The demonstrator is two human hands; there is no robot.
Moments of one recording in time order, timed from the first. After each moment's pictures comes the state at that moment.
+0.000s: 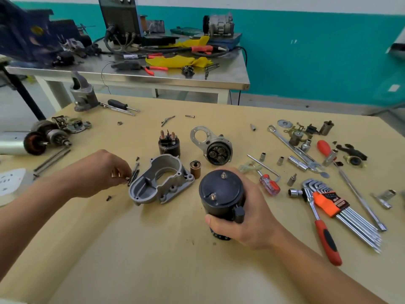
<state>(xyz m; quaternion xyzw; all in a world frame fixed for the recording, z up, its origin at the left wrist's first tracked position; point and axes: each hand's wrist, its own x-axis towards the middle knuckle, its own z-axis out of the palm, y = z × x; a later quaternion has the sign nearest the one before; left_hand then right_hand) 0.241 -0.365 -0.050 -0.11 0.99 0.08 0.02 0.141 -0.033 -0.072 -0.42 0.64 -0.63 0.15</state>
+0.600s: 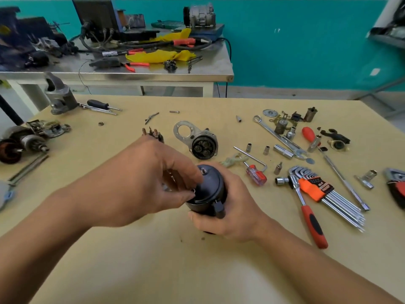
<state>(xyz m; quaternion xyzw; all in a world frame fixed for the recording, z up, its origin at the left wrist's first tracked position) 0.241 -0.197 0.036 0.11 0.93 0.34 -0.06 0.140 -0.037 -0.074 -0.41 0.63 -0.64 0.16</state>
